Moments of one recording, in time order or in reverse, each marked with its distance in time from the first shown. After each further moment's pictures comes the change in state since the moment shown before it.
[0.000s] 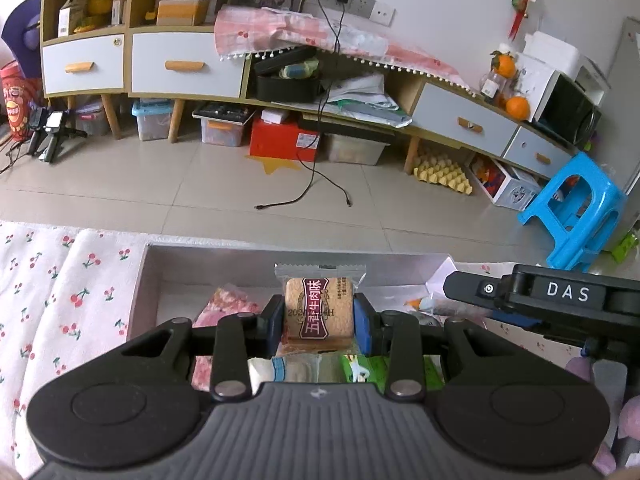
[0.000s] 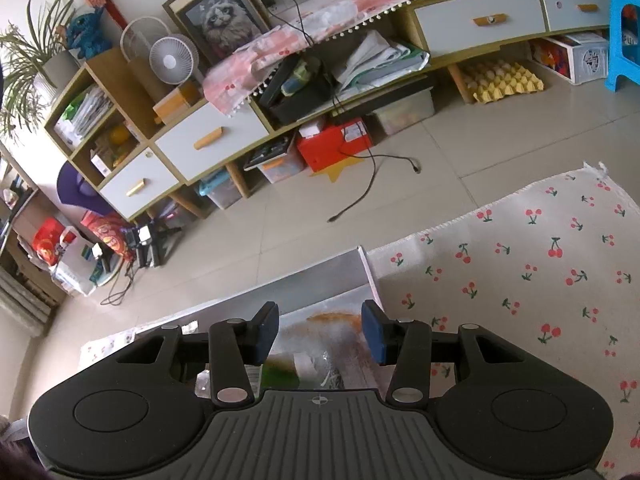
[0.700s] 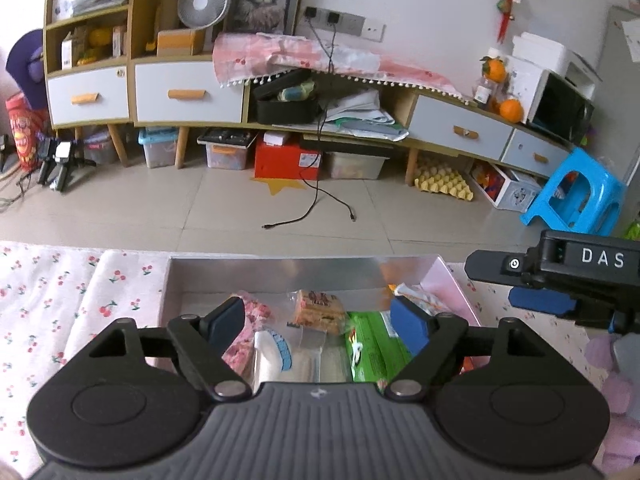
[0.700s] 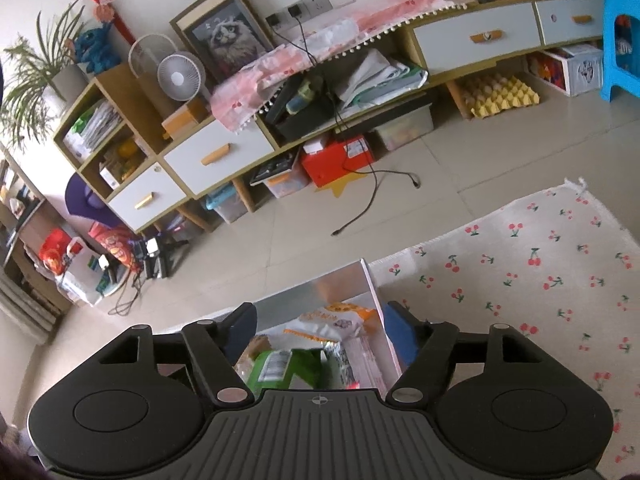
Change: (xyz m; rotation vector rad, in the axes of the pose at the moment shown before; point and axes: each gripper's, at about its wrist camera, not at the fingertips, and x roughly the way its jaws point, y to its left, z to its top) left arm -0.034 -0.008 -0.005 0.072 -0.059 0.037; right arm -0.037 0.006 0.002 -0.004 -0.040 0.005
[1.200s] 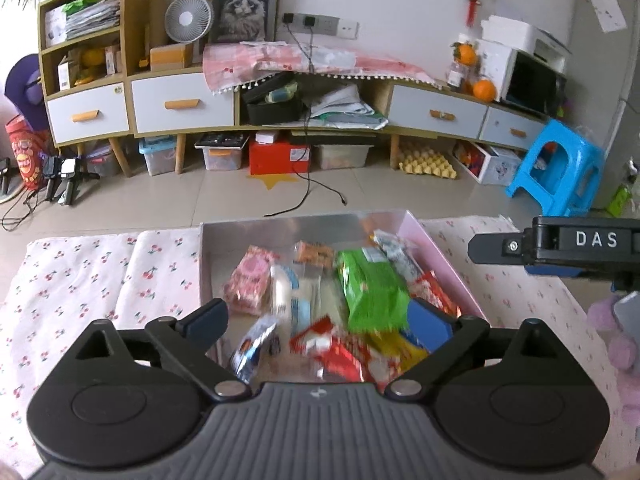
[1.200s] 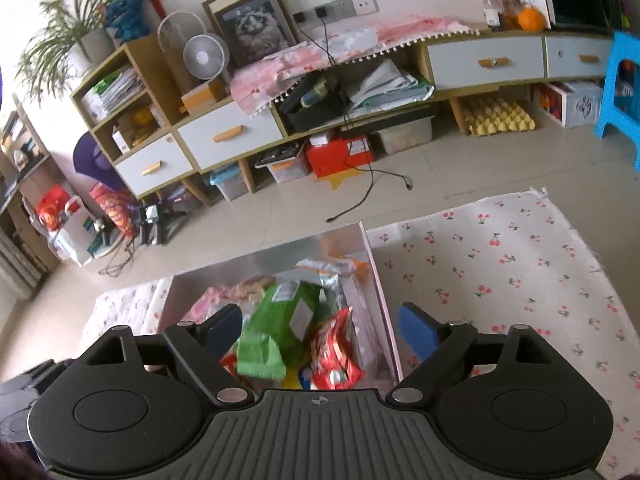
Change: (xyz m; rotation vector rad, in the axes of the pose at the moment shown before) left arm -0.062 -0.001 -0.029 0.097 0.016 -0.011; right arm -0.070 0.022 -0.041 -0.140 0.003 -0.055
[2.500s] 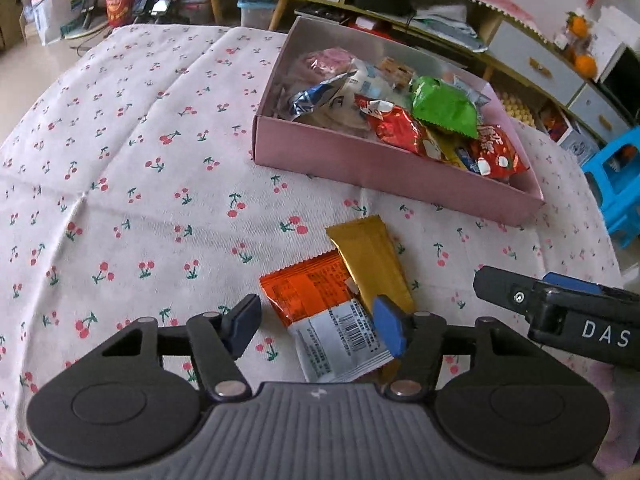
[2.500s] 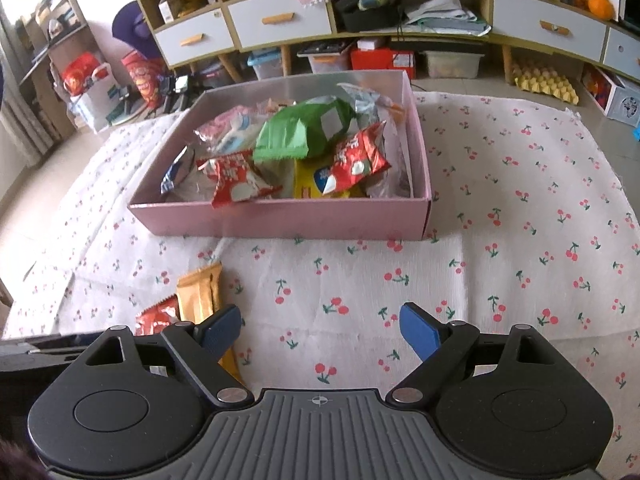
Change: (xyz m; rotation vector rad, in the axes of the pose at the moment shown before) left arm 0.001 -0.012 -0.102 -0.345 0.288 0.162; right arm 0.001 0.006 -0.101 -0.239 0.259 0.026
